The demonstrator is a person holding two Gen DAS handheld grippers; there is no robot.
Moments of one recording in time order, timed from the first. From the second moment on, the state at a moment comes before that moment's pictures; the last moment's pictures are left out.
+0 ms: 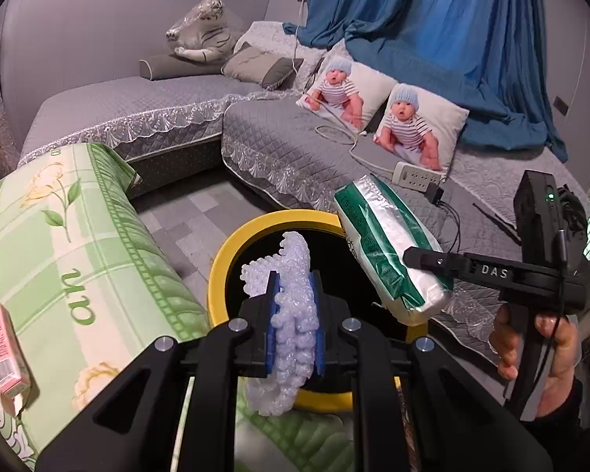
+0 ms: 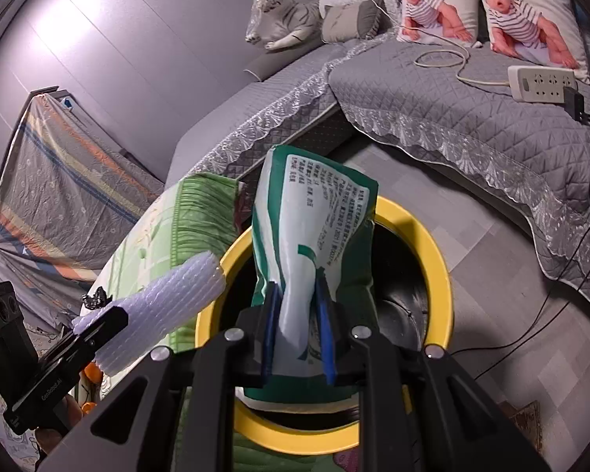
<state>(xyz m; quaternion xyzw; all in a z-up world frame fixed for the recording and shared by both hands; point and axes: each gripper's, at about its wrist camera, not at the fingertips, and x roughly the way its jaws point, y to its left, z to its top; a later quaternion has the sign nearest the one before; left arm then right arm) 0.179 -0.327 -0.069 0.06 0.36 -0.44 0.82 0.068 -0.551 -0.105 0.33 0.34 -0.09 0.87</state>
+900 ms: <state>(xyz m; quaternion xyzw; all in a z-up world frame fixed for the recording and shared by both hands) 0.139 -0.190 0.006 0.02 0.25 -0.36 0.90 0.045 -0.505 -0.071 0.30 0.29 -0.05 0.91</state>
